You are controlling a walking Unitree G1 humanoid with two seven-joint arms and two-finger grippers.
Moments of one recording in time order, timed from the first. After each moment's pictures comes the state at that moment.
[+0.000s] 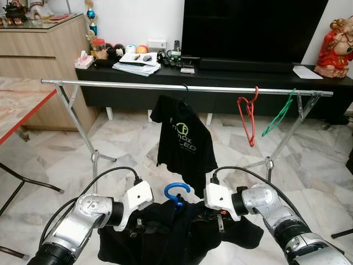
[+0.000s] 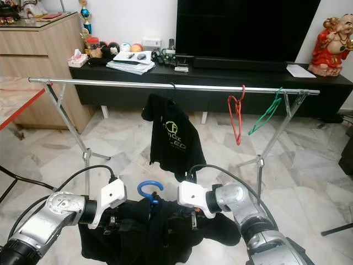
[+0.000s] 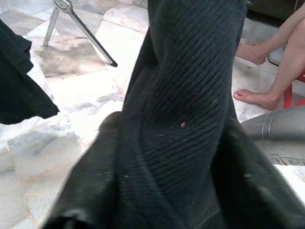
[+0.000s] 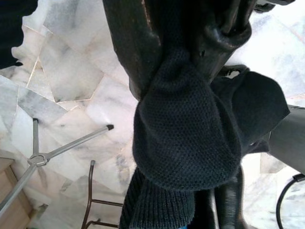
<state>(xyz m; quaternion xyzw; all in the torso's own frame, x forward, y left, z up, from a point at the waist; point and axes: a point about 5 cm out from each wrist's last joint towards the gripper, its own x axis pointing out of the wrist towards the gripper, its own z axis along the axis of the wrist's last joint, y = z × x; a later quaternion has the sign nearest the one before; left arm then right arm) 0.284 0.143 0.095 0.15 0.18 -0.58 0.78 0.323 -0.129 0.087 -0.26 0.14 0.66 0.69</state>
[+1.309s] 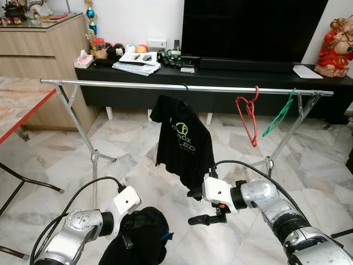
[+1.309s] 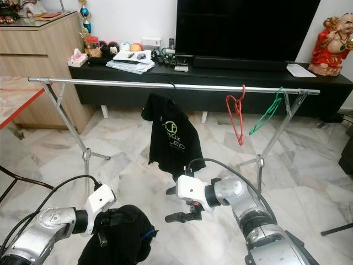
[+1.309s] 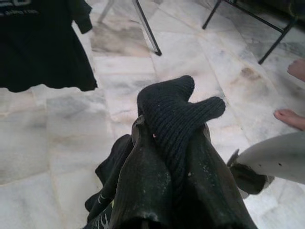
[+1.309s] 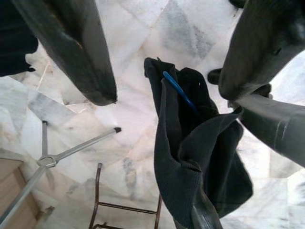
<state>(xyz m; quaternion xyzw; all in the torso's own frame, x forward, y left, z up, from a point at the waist) 0.278 0.169 0.068 0.12 0.20 -0.46 0.86 0.333 -0.128 0.097 -0.28 0.14 0.64 0.70</state>
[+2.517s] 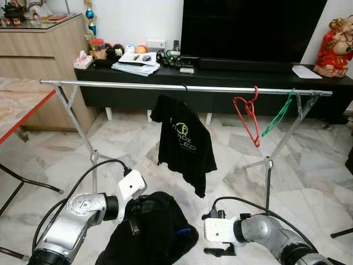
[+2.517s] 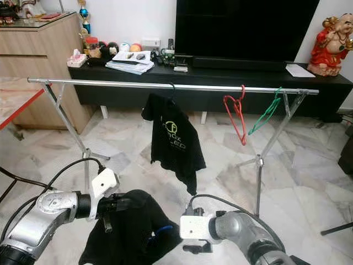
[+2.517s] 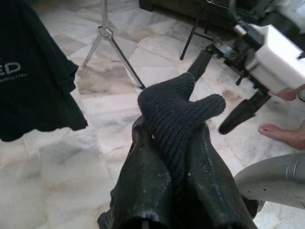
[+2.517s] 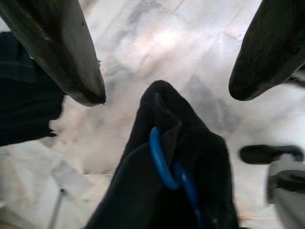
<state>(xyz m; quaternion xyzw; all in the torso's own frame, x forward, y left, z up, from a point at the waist) 0.284 0.151 0.118 0.12 0.13 -0.52 0.83 0.298 -0.145 0.022 -0.45 0.20 0.53 0.69</state>
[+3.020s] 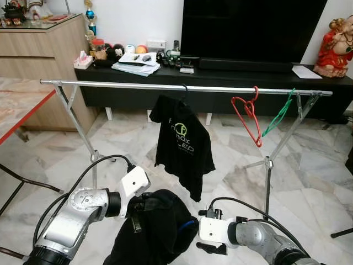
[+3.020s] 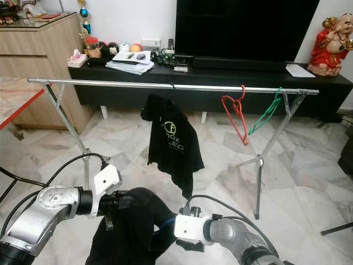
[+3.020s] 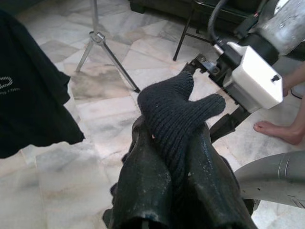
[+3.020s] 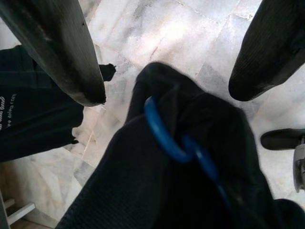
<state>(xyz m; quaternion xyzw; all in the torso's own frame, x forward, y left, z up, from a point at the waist) 0.282 0.142 0.130 0.13 0.12 -0.54 0.82 0.294 -0.138 0.014 -0.44 0.18 0.49 0.73</state>
